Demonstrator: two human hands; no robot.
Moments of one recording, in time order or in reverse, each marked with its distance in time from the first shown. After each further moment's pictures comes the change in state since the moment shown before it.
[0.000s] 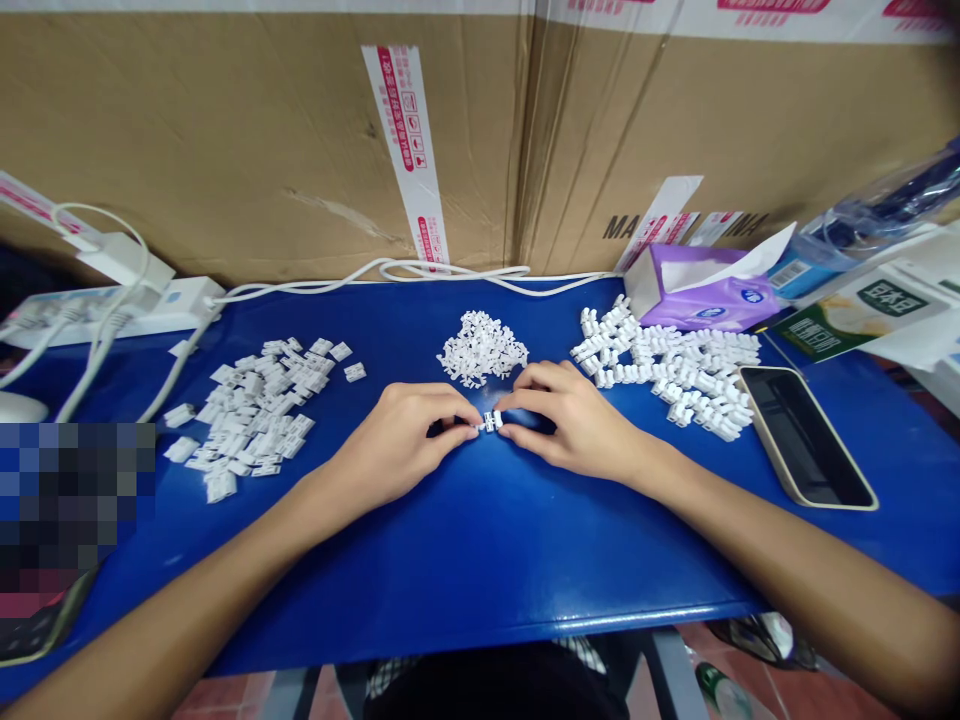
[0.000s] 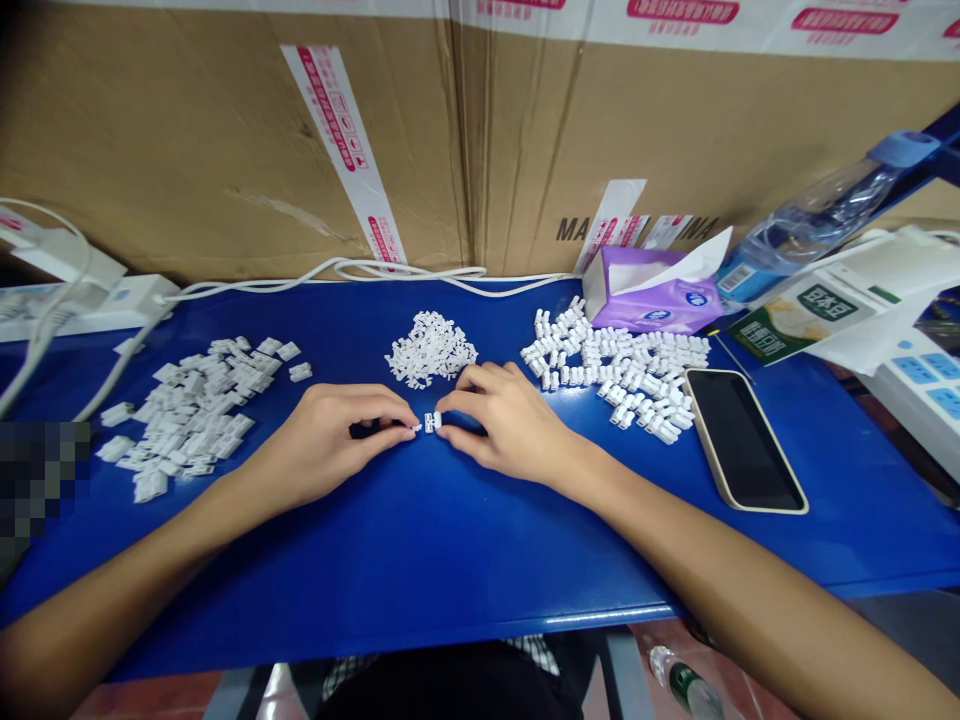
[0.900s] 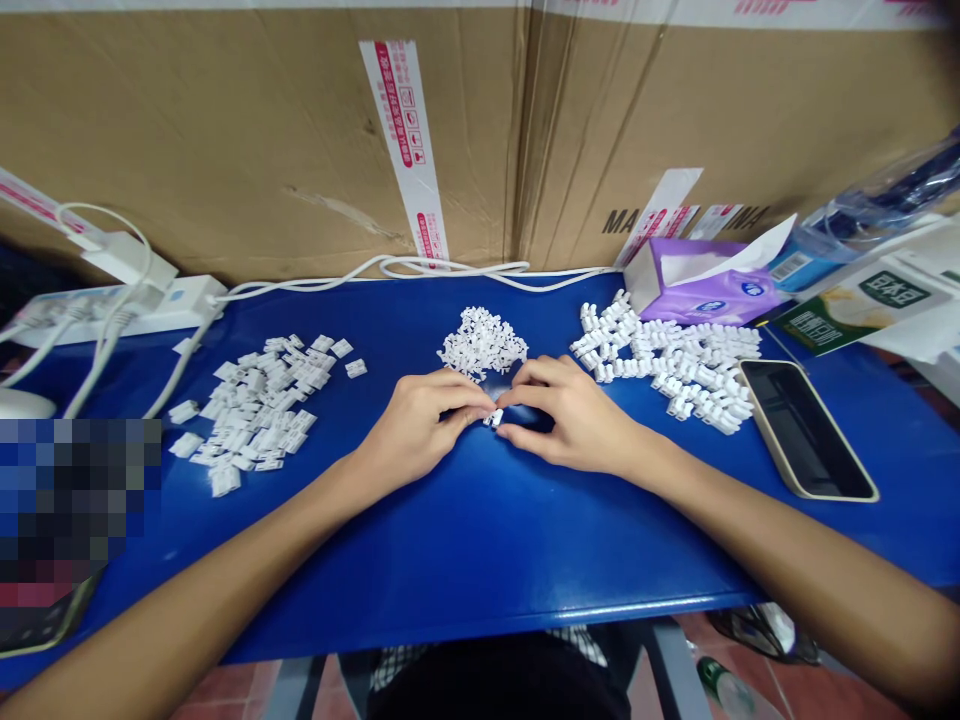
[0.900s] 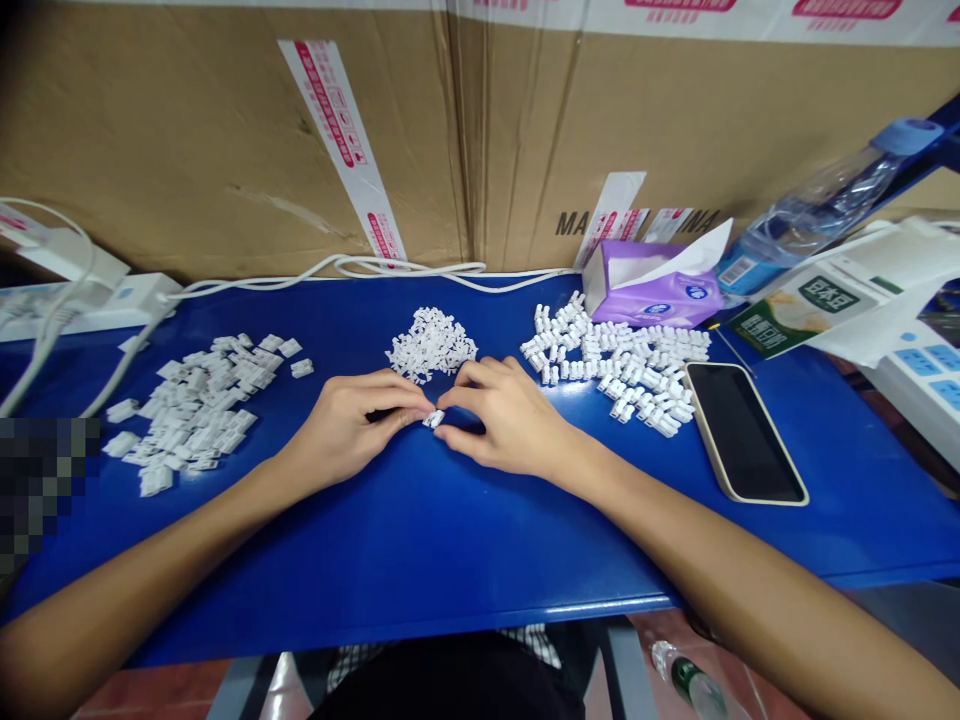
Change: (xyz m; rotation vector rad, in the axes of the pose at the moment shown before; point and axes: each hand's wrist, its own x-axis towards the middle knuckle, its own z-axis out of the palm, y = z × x) left_hand 0.009 -0.010 0.021 -0.081 0.175 0.119; right_hand 0.001 -0.002 0.001 -0.009 0.007 0.005
